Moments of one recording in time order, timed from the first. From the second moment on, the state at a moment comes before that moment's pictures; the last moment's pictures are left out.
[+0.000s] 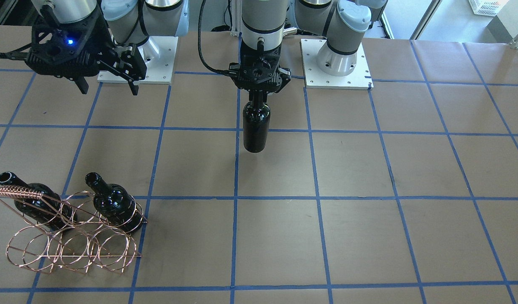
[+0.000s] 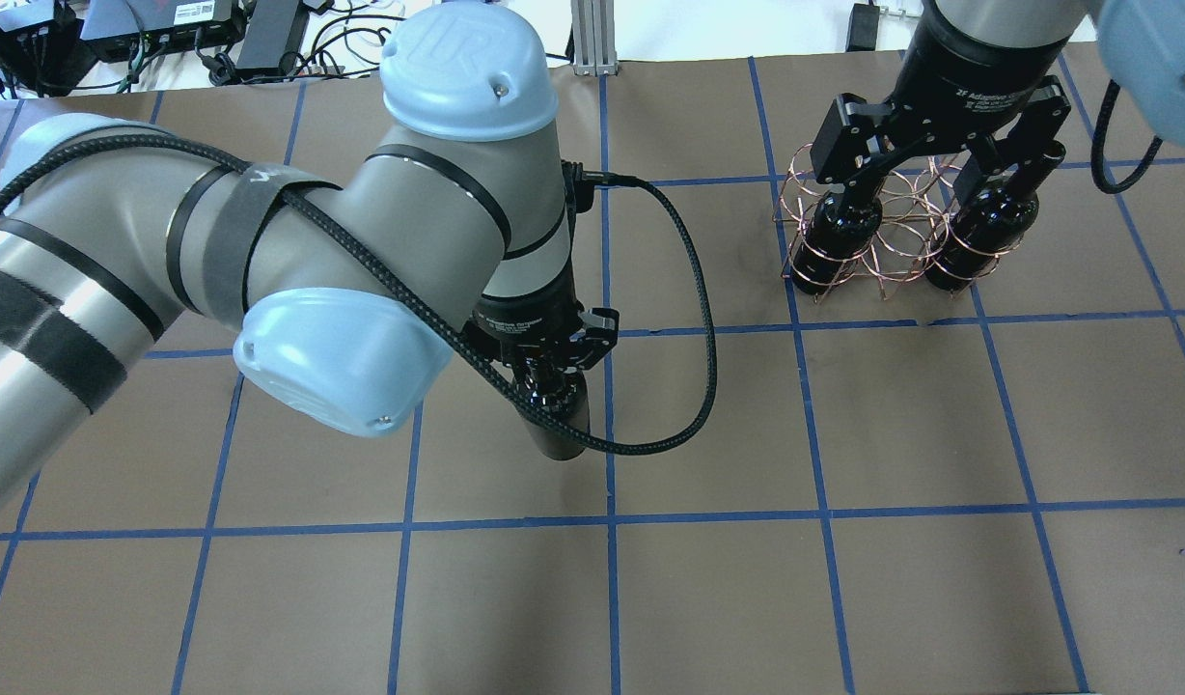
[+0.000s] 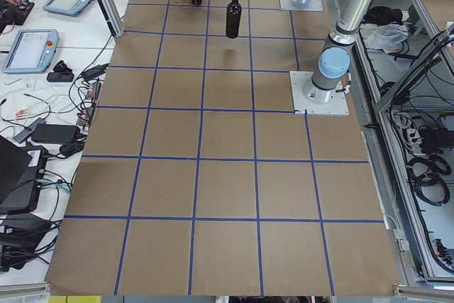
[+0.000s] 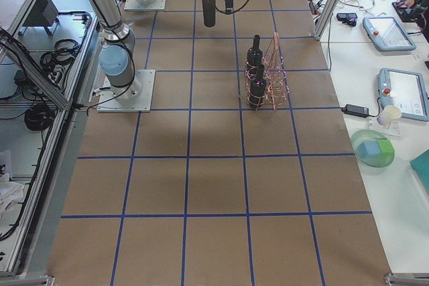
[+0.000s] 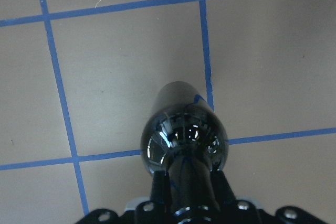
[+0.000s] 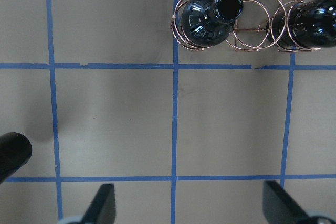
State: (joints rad) left arm -1.99 -1.62 -1.70 -1.47 1.56 -0.31; right arm 1.60 -1.59 1.50 -1.49 -1.60 0.01
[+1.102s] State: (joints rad) left arm -2.03 -1.64 -1.74 -1.45 1.52 -0.31; right arm 1.60 -1.59 1.50 -1.48 -1.60 0.01
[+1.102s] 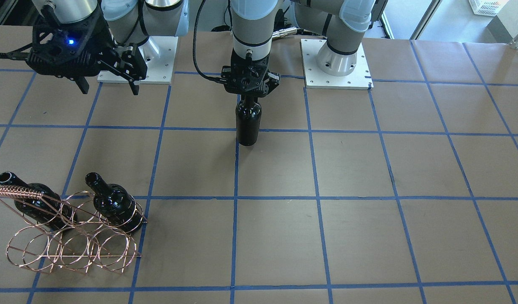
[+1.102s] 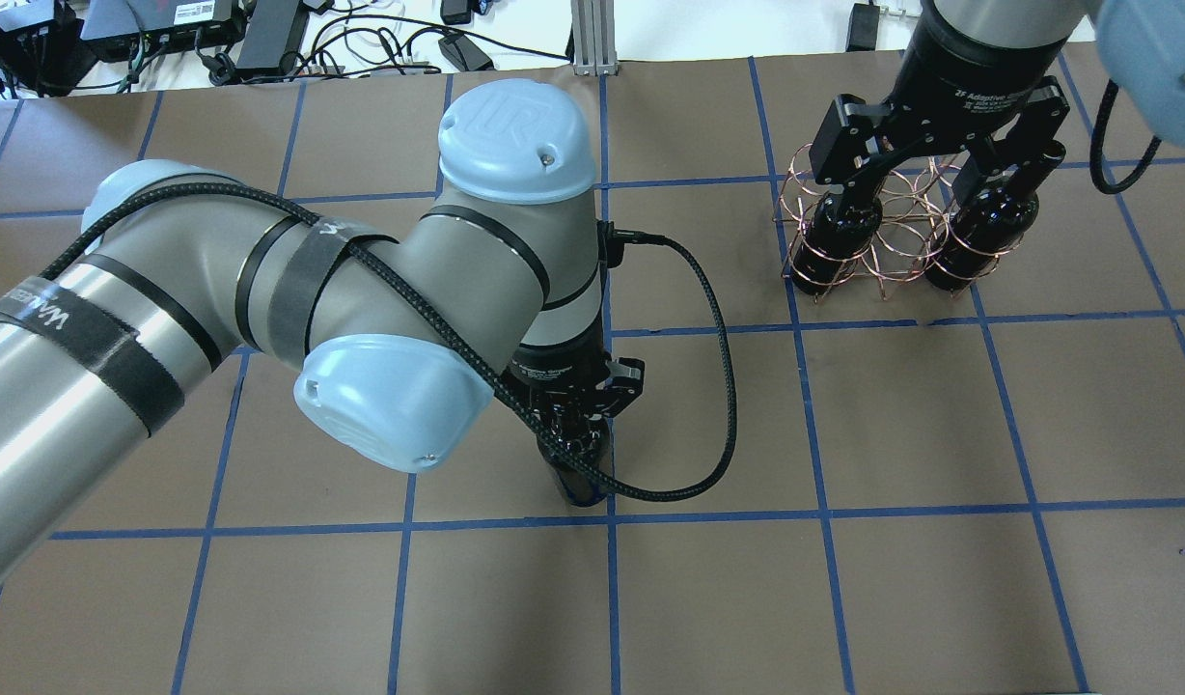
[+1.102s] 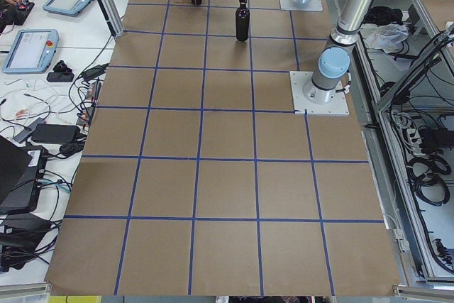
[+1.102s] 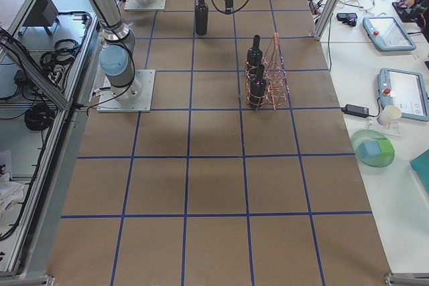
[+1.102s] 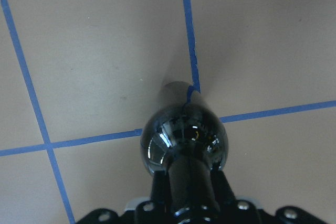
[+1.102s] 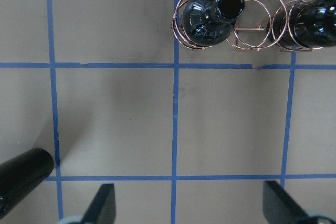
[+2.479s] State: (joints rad) left arm -2.02 -1.66 -1.75 -1.42 1.52 -0.30; right arm 1.60 -1.59 1.50 -1.48 -1.60 0.01
